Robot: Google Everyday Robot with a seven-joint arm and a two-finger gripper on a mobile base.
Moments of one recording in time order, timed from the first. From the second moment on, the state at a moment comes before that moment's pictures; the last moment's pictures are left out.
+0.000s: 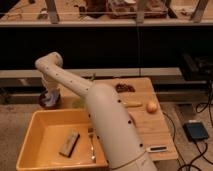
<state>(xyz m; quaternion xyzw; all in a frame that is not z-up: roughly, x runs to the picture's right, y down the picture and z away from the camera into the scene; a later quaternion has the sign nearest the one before) -0.347 -0.012 0.911 0.01 -0.30 -0.84 0.46</state>
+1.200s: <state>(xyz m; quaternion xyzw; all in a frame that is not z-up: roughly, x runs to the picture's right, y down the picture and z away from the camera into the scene) -0.387 0.034 0.864 0.06 -0.34 -0.85 0.40</state>
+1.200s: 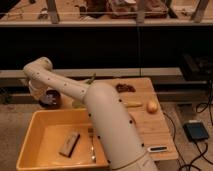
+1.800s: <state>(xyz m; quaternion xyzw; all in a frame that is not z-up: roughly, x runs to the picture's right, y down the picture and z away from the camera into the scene) -0.315 0.030 0.884 0.01 -0.32 -0.83 0.45</state>
